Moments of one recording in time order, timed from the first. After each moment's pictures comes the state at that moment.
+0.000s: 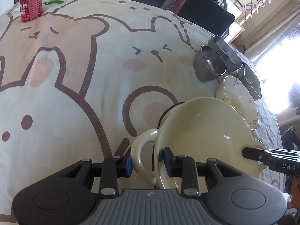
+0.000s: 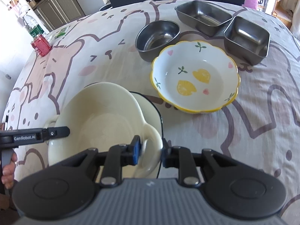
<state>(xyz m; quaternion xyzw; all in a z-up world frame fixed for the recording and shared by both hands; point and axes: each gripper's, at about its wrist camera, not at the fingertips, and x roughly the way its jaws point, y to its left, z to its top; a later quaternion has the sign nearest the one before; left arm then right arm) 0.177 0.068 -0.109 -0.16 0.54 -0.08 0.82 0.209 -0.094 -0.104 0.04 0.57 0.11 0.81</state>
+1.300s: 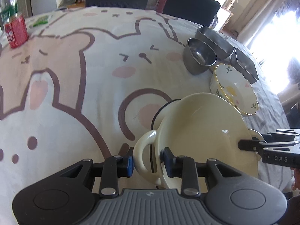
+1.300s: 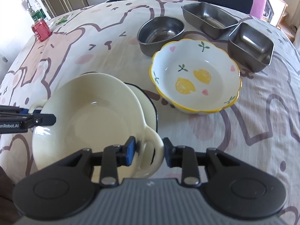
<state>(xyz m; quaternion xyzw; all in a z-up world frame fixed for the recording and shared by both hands) 0.175 0.052 -0.096 -0.07 0.53 -0.11 0.84 0.202 -0.082 -0.120 -0.02 0.56 0.12 0.82</state>
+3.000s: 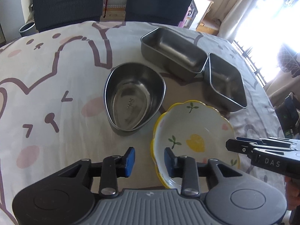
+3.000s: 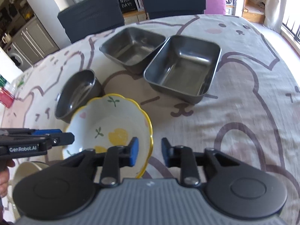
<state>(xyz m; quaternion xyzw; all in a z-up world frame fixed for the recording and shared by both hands) 0.316 -0.098 -0.107 -0.04 0.54 -0.16 0.83 0.297 -0.211 -0.129 0.09 0.53 0.04 0.84</state>
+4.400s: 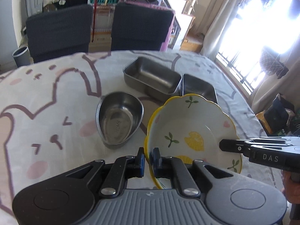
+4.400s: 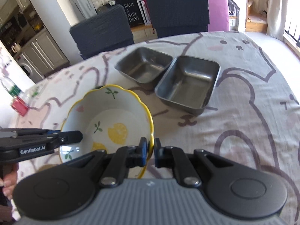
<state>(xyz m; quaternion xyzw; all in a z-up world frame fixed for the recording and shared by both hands) 0.278 -0.094 -0.051 -0.03 0.46 -0.20 0.86 0.265 -0.215 -0.082 0.12 0.48 0.06 0.87</state>
